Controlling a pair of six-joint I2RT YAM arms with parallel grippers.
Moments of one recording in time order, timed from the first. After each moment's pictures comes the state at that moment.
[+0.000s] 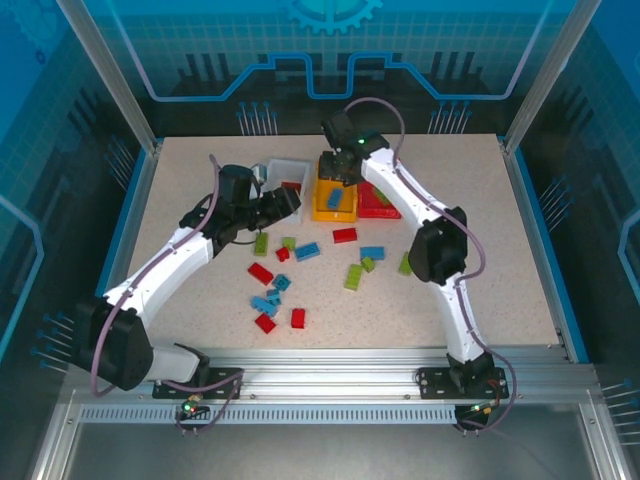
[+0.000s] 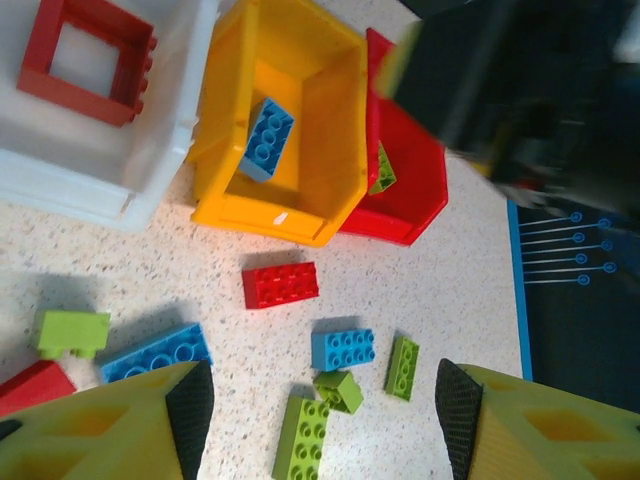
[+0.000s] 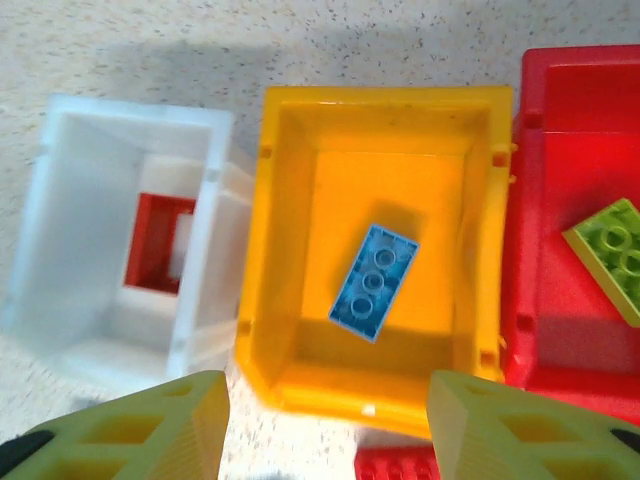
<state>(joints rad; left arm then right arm) -0.34 1.35 1.06 -0.36 0.29 -0.80 0.55 2.20 2.25 -1.03 0.13 0.55</state>
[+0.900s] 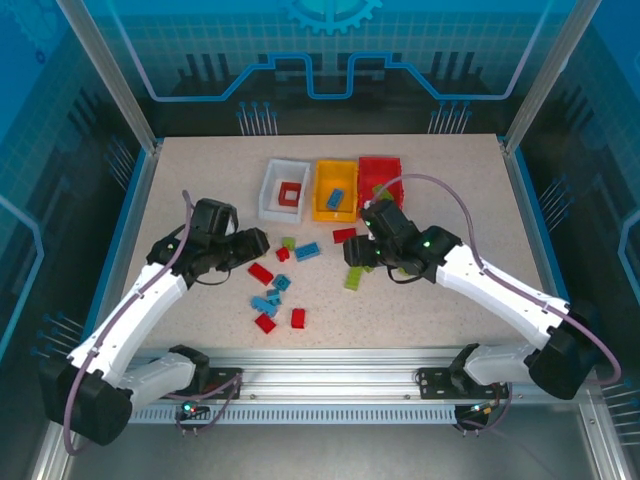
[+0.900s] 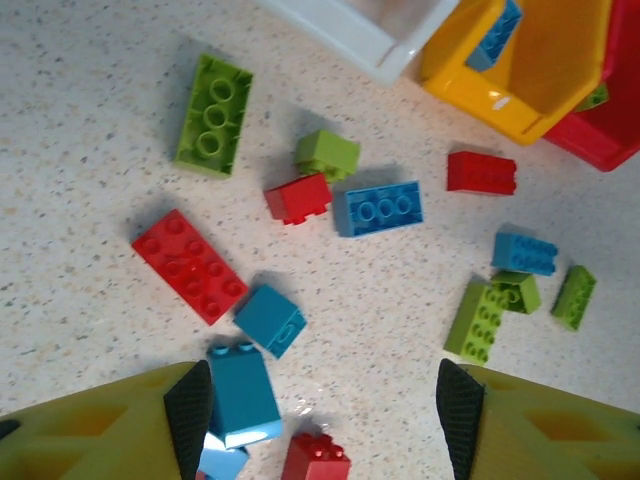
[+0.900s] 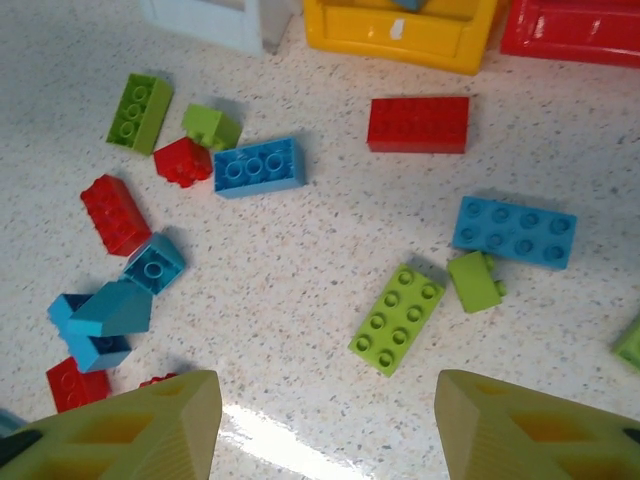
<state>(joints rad) -0.30 1.07 0.92 -0.79 0.13 -0.74 0.77 1.26 1.07 -0.70 0.07 0.56</state>
